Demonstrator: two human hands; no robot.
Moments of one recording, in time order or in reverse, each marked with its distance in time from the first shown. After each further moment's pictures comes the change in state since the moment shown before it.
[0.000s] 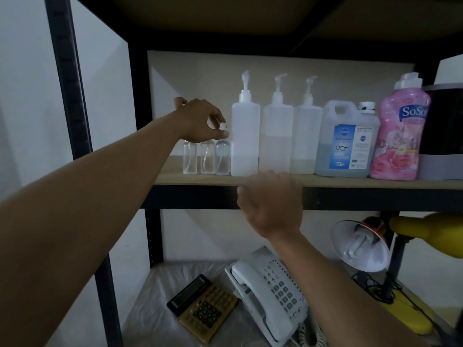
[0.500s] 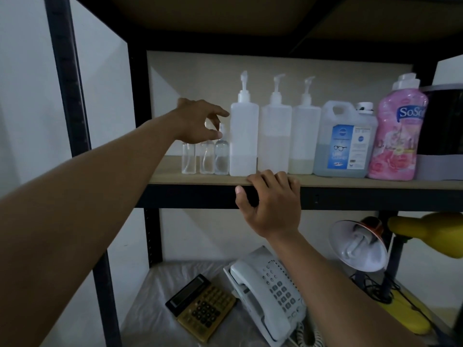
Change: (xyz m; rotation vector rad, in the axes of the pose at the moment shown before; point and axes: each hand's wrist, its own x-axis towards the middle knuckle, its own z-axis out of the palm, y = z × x) left_hand -0.005 0.000 -0.003 -0.063 -0.030 0.061; right_hand 0.000 0.002 -0.001 0.011 -0.007 -0.005
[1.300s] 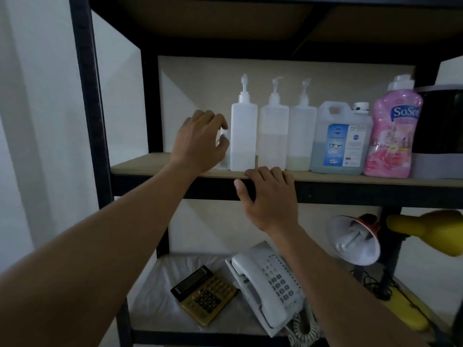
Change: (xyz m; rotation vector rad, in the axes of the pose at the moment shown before) left_hand -0.058 0.051 0.045 0.142 0.562 -0.030; right_hand 0.004 -0.001 -0.026 0.009 -0.268 0.018
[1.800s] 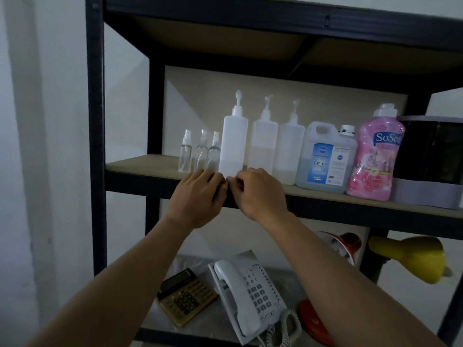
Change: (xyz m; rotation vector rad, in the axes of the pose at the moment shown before) left_hand -0.089 0.055 0.011 -0.037 -0.028 -0.007; right_hand 0.038 0.013 -0.044 0.165 -0.296 -0.049
